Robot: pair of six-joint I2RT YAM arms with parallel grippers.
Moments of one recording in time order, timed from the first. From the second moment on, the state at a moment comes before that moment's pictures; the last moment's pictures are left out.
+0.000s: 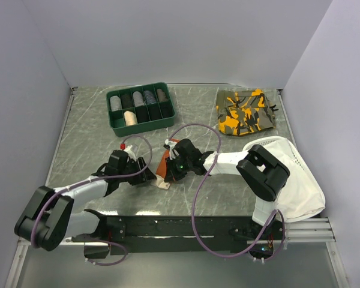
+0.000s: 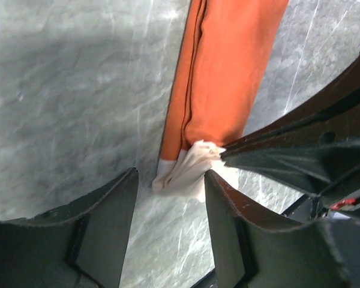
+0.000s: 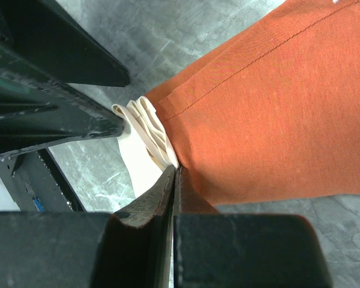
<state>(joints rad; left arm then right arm) -0.41 1.20 0.32 0.13 0.35 -0.70 0.83 1.80 0.91 0.07 -0.40 0.42</state>
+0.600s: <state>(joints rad) -0.48 1.39 0.45 0.17 0.34 -0.70 0.83 1.76 0.88 0.07 -0.33 0.45</state>
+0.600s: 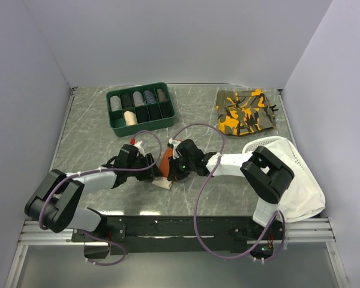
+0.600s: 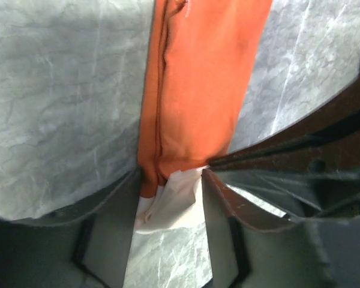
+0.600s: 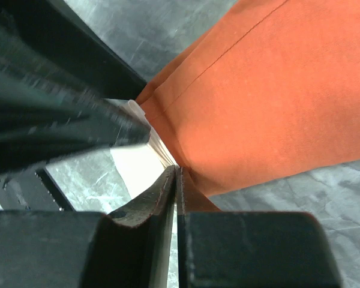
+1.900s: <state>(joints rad) -0.47 1.18 0.33 0.11 0.27 -0.75 0.82 1.77 0.90 0.04 -0.31 0.44</state>
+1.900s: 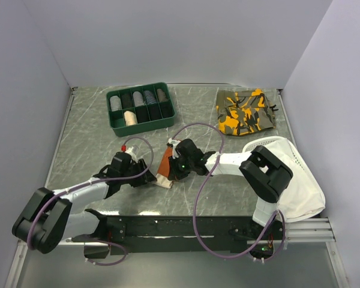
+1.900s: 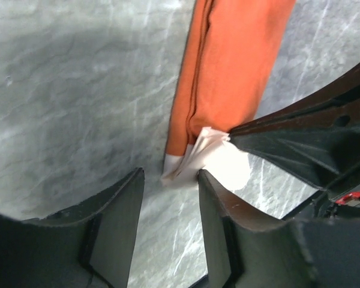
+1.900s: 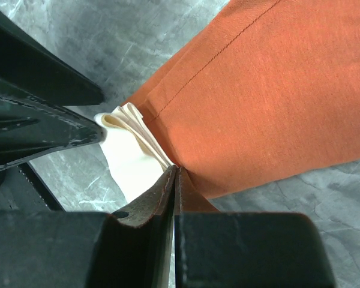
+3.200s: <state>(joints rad) -0.58 1.40 0.45 0.19 0.22 -0.81 1.08 1.50 0.89 -0.15 0.08 0.27</state>
